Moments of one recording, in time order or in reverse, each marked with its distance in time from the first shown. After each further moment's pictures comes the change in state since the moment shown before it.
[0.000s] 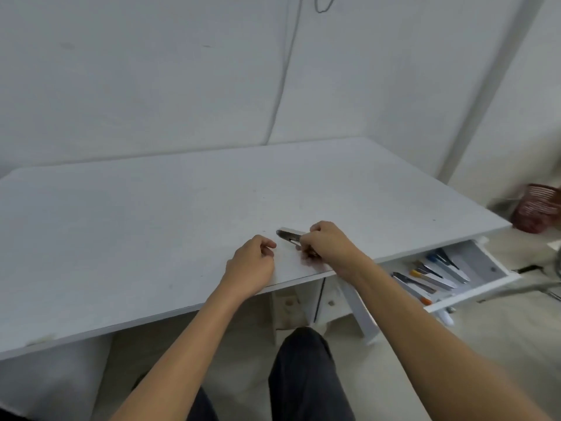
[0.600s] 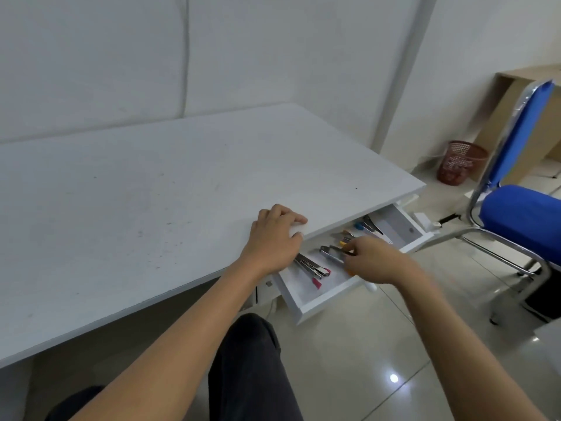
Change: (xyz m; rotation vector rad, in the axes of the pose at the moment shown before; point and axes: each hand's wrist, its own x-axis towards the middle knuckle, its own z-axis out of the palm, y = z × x) left_hand 0.040 0.099 0.143 0.201 -0.195 0.442; right_hand -0.037 0.116 -0.178 -0.755 0.053 0.188
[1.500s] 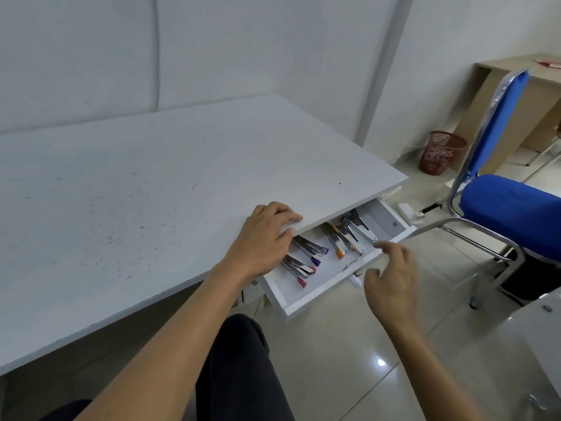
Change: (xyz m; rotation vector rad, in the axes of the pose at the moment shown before) left_hand 0.015 -0.003 0.011 0.029 0.003 0.190; right_hand -0.022 0.056 0.063 0.372 0.813 0.170
